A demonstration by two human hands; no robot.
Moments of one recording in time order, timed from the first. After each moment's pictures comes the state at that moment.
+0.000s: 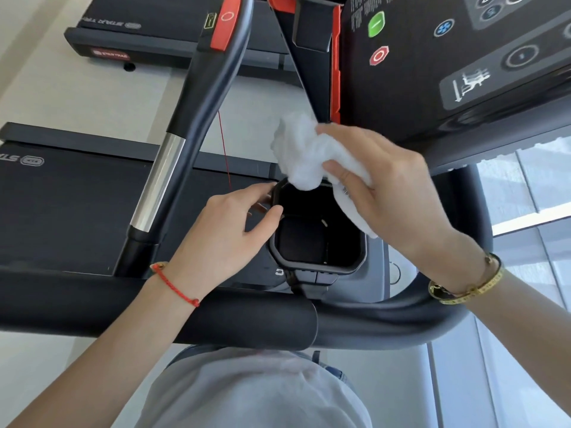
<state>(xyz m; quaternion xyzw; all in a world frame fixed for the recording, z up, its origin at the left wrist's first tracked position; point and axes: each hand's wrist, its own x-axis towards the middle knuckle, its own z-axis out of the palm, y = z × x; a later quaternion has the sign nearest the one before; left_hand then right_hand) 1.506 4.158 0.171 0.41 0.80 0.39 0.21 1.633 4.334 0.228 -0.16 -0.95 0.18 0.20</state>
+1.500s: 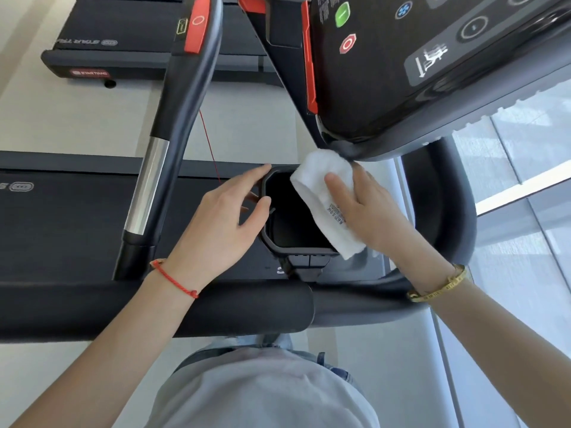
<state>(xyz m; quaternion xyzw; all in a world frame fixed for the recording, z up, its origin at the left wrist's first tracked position) 1.506 4.159 0.169 0.46 0.78 0.38 0.20 1.658 4.316 0.191 -0.43 -0.83 0.36 0.03</state>
